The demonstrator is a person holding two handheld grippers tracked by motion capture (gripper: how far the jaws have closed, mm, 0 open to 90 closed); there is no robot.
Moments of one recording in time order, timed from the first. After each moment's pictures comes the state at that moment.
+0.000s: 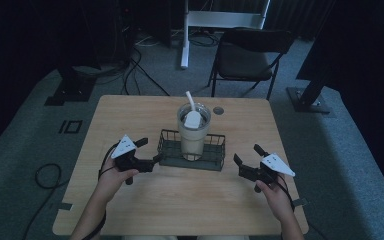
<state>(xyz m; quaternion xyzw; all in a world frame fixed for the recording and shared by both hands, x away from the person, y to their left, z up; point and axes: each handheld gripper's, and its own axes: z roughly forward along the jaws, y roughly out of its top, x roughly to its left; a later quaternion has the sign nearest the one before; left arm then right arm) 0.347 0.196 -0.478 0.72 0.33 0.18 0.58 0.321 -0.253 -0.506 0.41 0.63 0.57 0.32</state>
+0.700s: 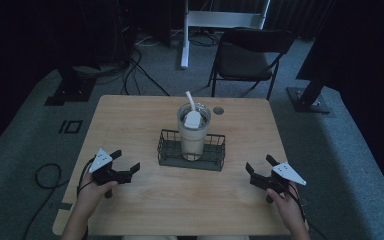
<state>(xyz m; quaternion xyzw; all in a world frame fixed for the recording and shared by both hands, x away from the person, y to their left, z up) 0.319 0.262 -0.517 0.71 0.41 0.21 0.53 0.301 -0.289 -0.526 0.45 0.64 0.53 0.32</state>
